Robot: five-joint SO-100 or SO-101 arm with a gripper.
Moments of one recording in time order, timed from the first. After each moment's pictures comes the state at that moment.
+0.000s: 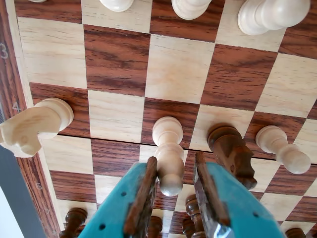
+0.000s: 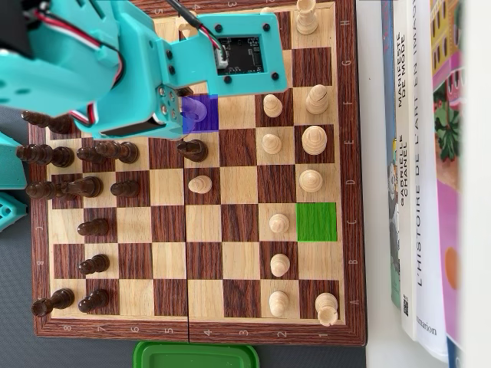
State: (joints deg) arm -15.1 88.3 93.1 73.4 98.1
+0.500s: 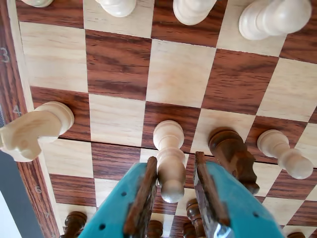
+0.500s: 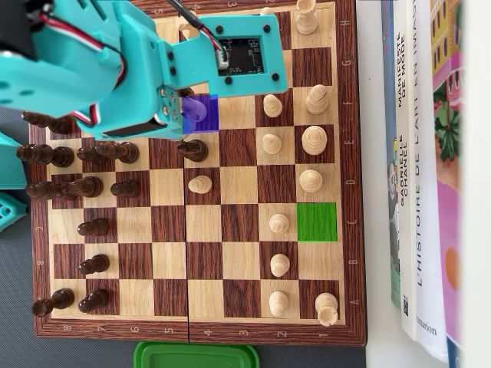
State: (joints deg) arm -15.1 88.3 94.0 72.0 98.1
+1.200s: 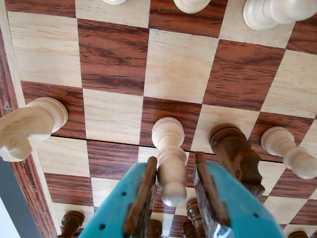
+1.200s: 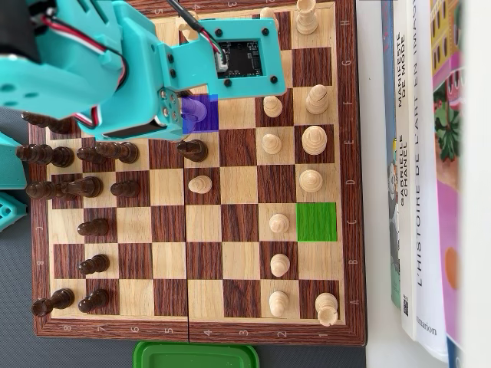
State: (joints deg) arm -15.1 88.2 95.2 71.8 98.1
